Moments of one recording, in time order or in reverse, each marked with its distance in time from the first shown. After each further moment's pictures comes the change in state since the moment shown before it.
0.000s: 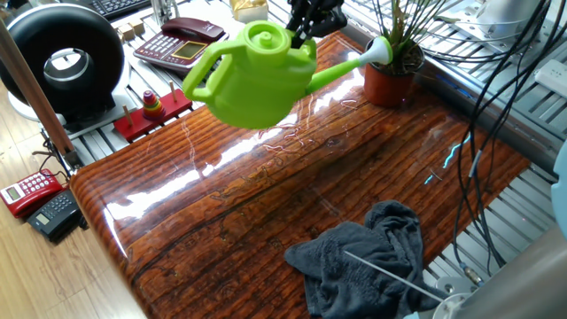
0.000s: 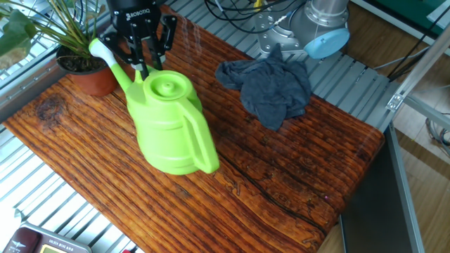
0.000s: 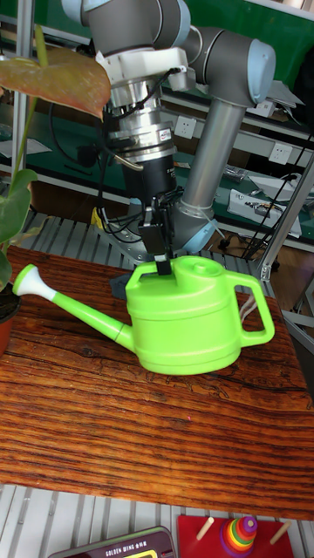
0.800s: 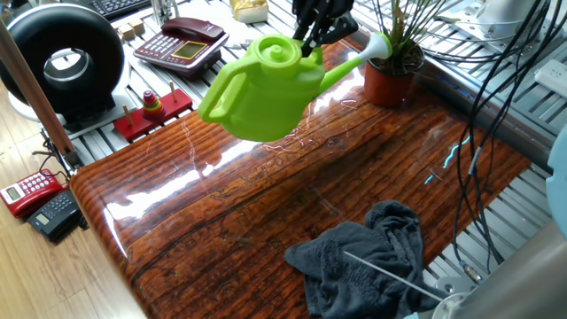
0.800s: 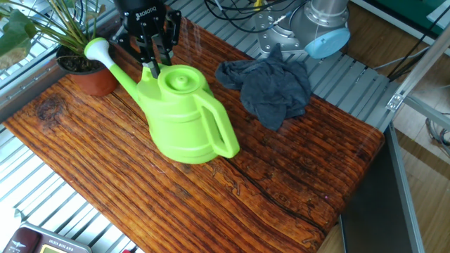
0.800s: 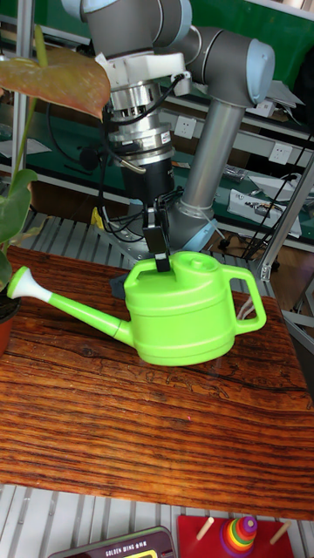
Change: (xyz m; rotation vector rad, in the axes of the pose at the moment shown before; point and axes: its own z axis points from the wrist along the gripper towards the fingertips) arm 0.009 0.018 0.000 -0.070 0.005 -0.134
